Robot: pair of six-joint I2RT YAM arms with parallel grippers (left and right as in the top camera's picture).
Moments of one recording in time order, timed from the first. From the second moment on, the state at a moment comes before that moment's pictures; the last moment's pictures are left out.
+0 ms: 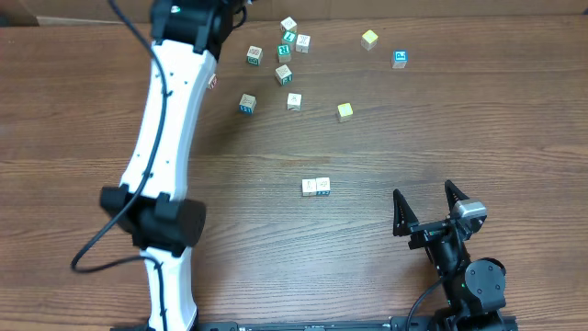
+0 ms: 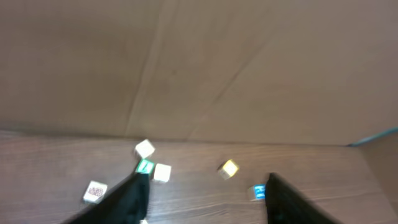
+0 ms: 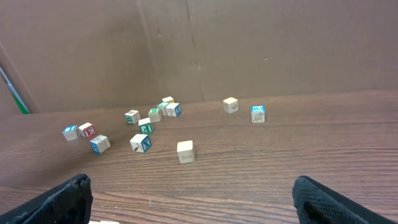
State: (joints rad) left arm -0.27 2.18 2.48 -0.77 0.09 -0.44; right arm 0.22 0.01 0.02 -0.03 -0.01 0.17
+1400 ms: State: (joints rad) left arm -0.39 2.64 2.48 -0.89 -0.25 -0.45; right arm 0.22 0.01 0.02 -0.03 0.00 0.17
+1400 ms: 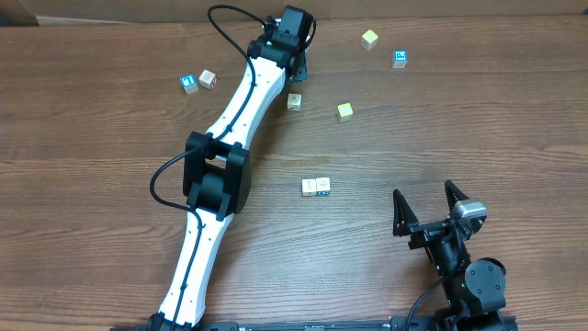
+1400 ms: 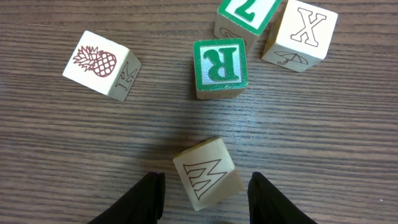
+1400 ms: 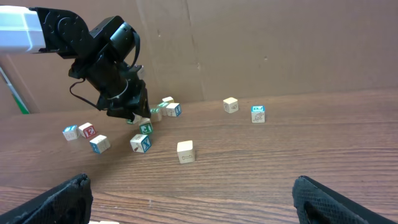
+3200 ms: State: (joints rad) left arm -0.35 2.69 2.47 -0.82 -0.28 -0.49; right arm 0.22 0.01 0.02 -0.03 -0.01 0.17
